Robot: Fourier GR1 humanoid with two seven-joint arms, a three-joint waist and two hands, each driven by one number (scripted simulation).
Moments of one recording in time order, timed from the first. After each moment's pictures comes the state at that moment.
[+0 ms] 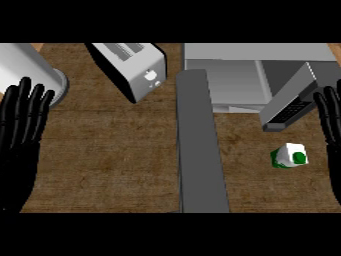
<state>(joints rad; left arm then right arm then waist) -0.02 0.07 -0.04 -2.10 -0.03 -0.04 0.00 0.01 -0.09 -0.01 -2.10 0.03 0.03 0.01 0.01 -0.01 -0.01</state>
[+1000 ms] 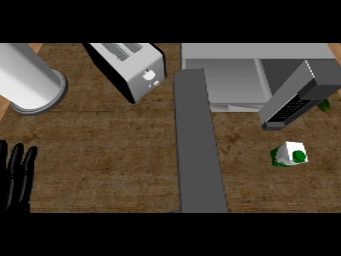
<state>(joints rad) 0.42 0.01 -0.18 -2.25 0.04 0.11 -0.12 0.36 -0.30 -0.40 -2.11 -0.54 0.60 -0.15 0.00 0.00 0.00</state>
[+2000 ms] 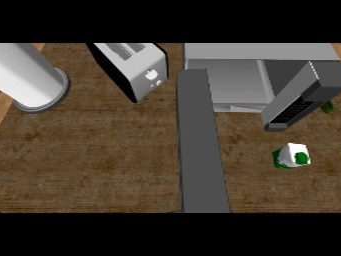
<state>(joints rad) 0.86 0.07 -0.15 -2.33 0.17 -0.09 -0.43 0.25 -0.15 -0.38 -1.92 -0.13 0.61 -0.32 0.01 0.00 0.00</state>
